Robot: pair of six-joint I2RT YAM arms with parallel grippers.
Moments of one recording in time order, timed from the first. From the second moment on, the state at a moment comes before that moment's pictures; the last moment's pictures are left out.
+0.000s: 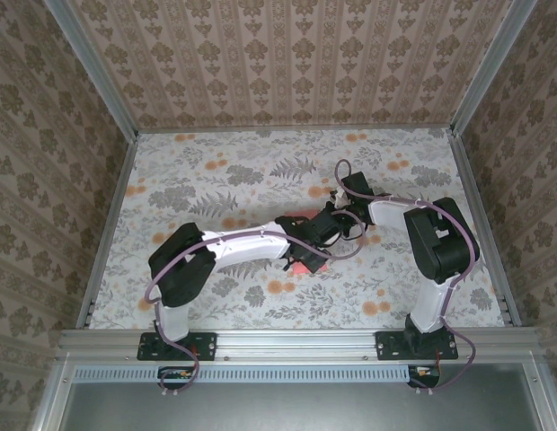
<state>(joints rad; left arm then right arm) -1.10 1.88 1.32 -0.61 -0.08 -0.18 0.31 1.85 1.00 -0.21 -0.66 0.76</state>
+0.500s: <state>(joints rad) -0.96 1.80 1.18 -0.44 0.23 -0.28 0.25 1.72 1.01 -0.22 -0.58 0.72</state>
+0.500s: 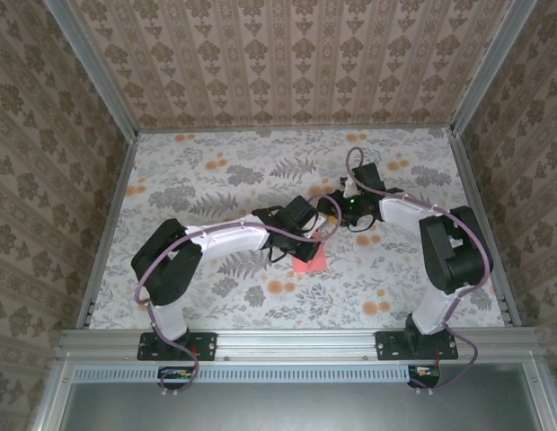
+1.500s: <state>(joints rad) -0.88 1.77 1.14 -0.44 0.34 -0.34 0.48 1.52 0.65 -0.26 -0.45 0.74</state>
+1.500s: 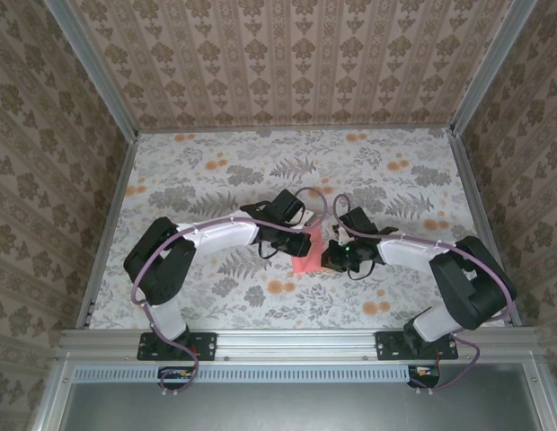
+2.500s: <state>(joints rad) -0.84 1.81 1.15 -0.48 0.29 -0.27 0.49 1.58 0.71 -0.32 -0.41 0.71</state>
